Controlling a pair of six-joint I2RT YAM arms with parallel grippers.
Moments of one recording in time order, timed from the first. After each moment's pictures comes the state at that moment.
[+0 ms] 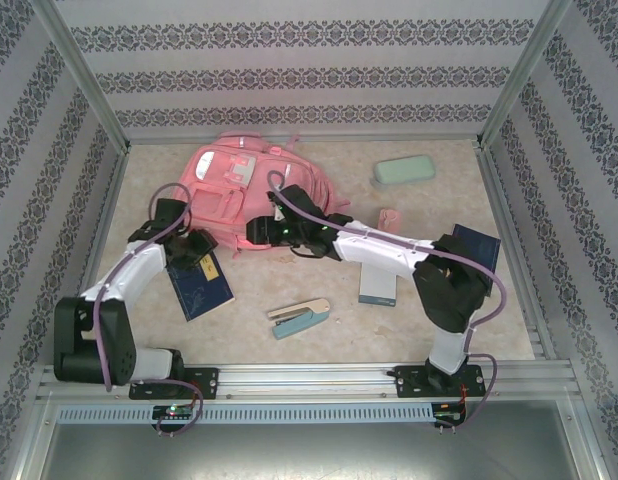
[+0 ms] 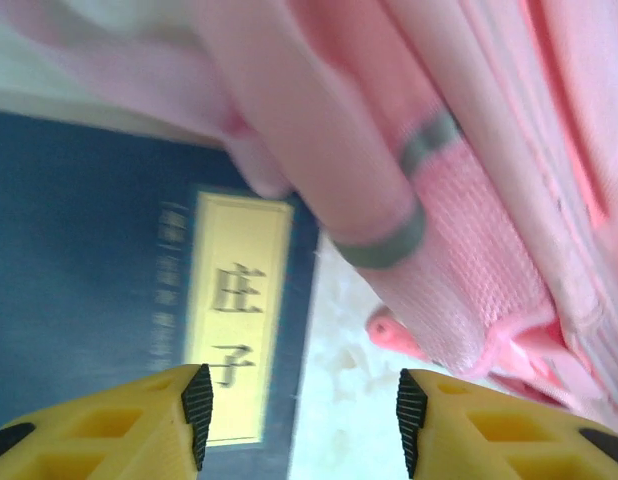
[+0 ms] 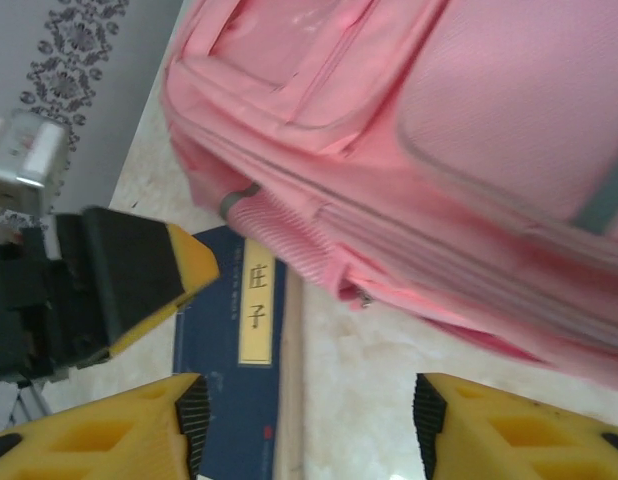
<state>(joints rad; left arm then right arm) 0.04 1.32 0.81 -0.59 0.17 -0.76 0.85 1.86 1.36 -0.15 -0.20 0.72</state>
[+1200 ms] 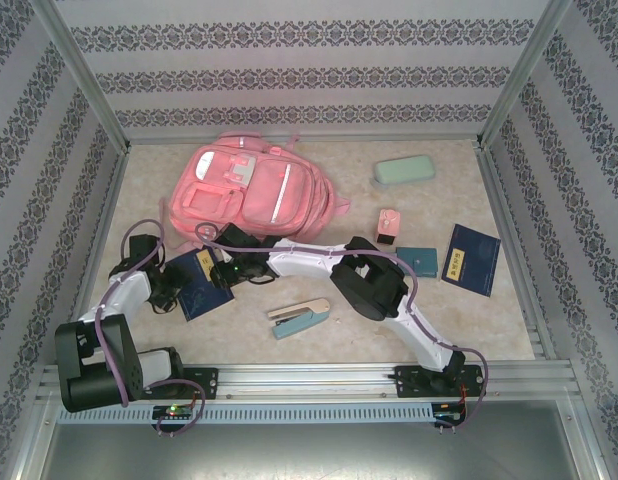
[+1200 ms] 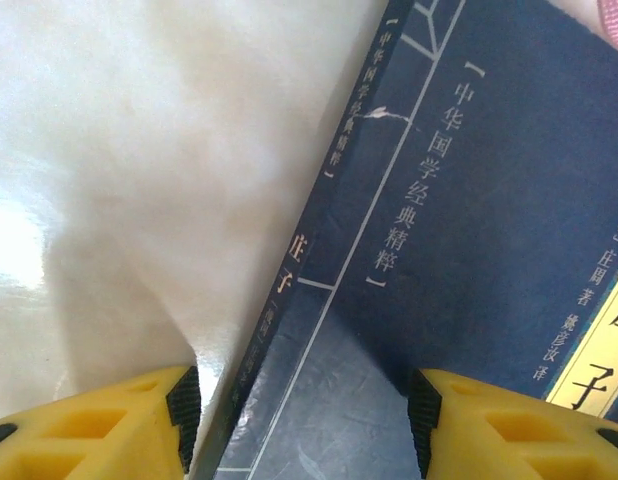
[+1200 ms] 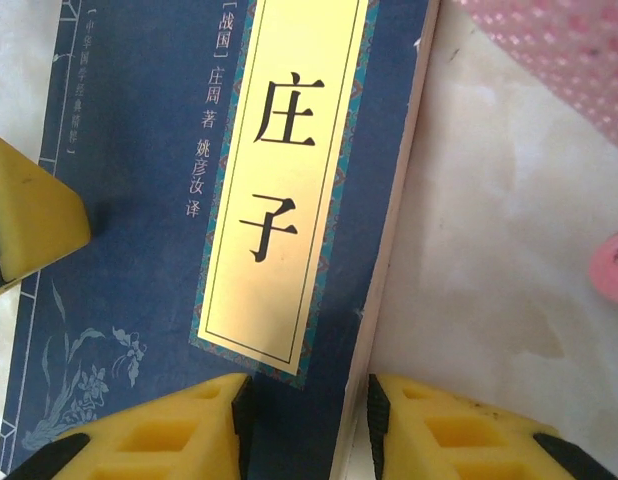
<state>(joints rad) 0.26 1.22 0.53 -0.56 0.17 -0.73 1.03 2.34 1.76 -0.34 -0.22 0.54</state>
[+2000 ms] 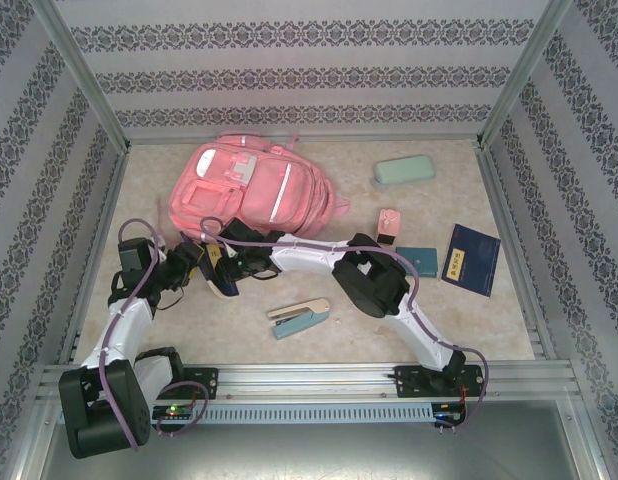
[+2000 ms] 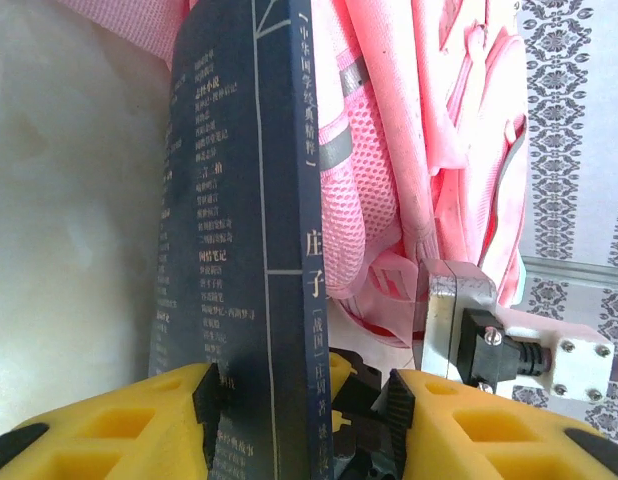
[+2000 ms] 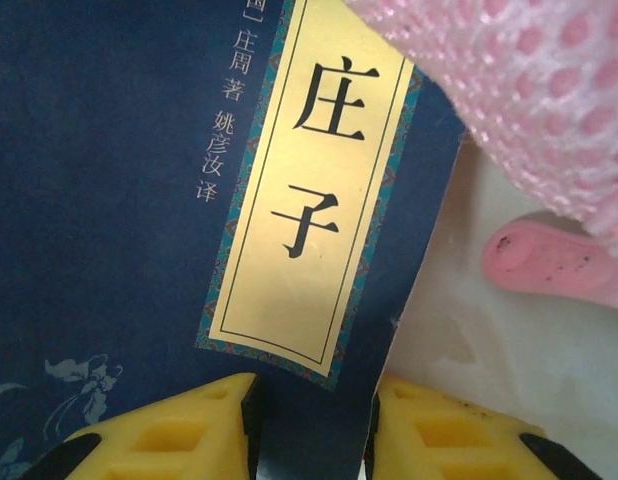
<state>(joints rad) 0.26 0.99 0.40 -0.16 0.60 -0.89 1.00 2.34 1.76 -0.36 -0.23 0.54</state>
